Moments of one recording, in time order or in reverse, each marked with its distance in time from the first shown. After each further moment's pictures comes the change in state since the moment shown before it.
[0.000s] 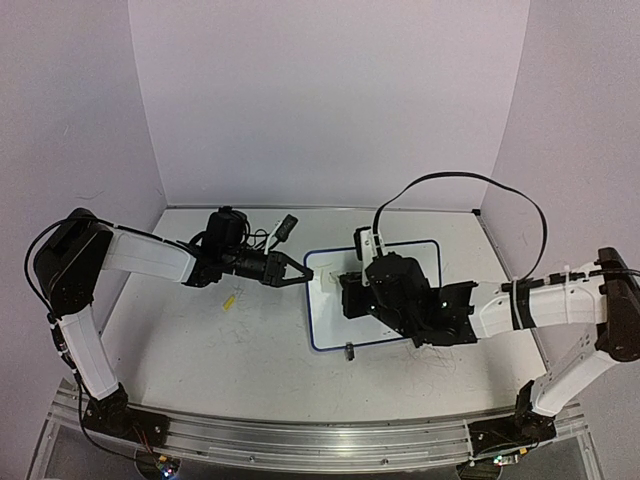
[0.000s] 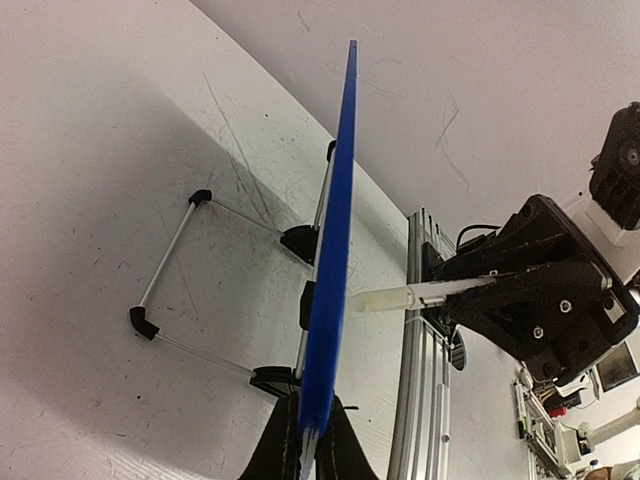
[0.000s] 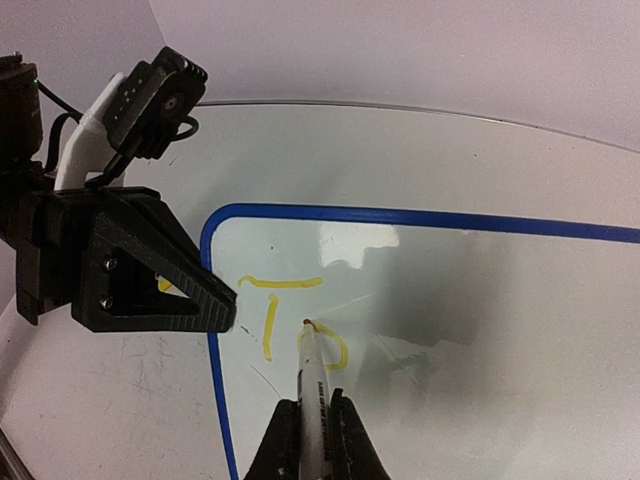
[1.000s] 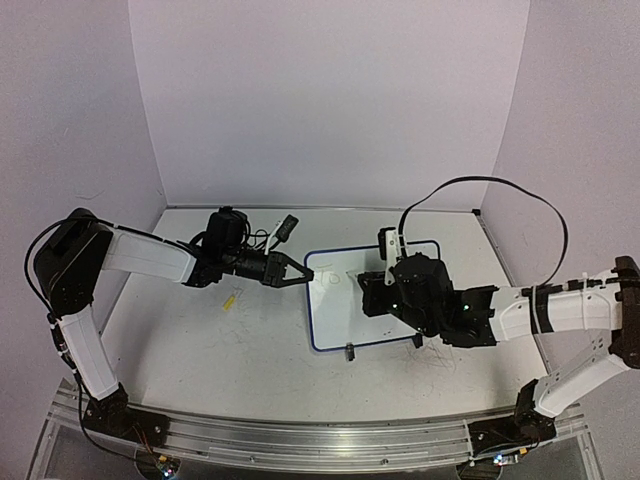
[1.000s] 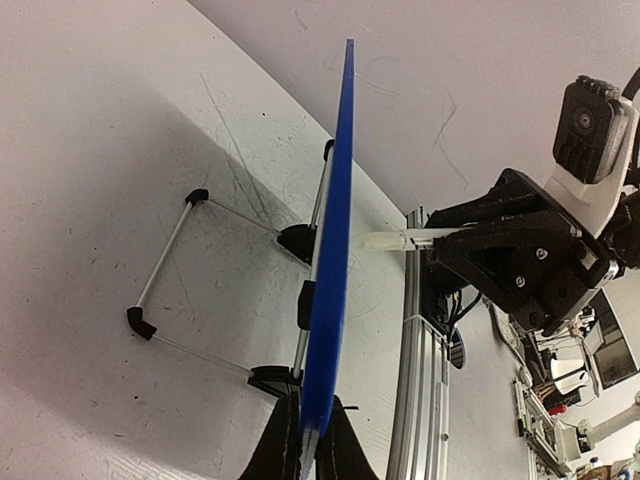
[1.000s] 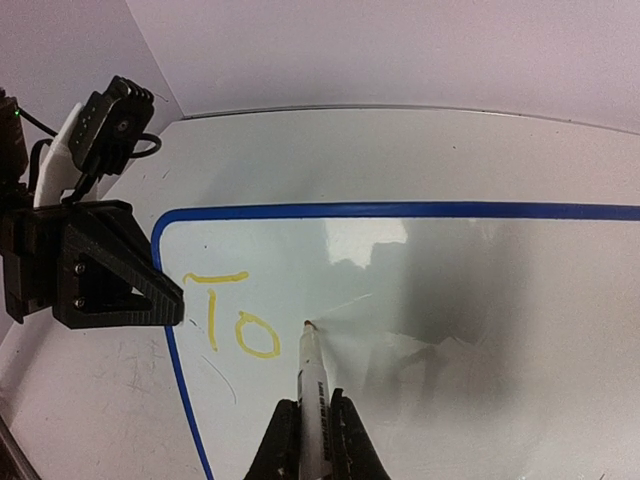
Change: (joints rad) left arm -0.002 0.000 0.000 0.001 0.003 0.003; right arm -0.062 -0.115 -0.132 0.057 -0.057 0.022
